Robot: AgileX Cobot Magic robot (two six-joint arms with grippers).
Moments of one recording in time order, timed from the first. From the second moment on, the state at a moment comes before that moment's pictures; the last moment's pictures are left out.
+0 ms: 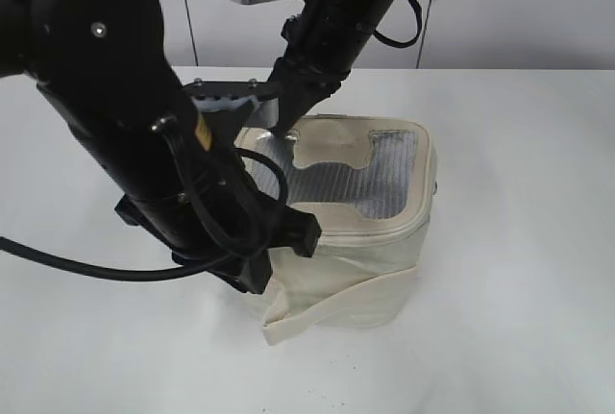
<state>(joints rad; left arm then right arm) -0.86 1.63 -1.10 -0.16 0.85 -0.36 0.52 2.27 -2.04 0.50 1.23 -0.67</state>
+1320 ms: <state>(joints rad) -0.95 1.74 -1.26 -0.24 0.83 -0.30 0.52 2.27 -2.04 0.51 1.23 -0.67</state>
